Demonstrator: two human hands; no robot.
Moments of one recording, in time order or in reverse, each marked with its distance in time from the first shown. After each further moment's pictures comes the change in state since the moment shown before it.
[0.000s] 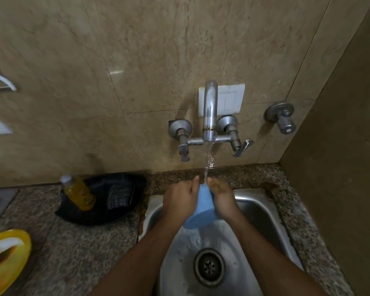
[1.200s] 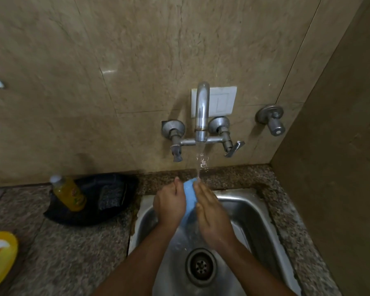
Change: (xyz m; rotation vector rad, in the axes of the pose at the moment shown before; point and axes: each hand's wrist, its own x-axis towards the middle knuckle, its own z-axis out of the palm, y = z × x) left_hand -0.012 0.007 0.007 -0.253 0.287 -0.267; right_hand -0.045 0.030 -0.003 -0.659 -0.060 -0.488
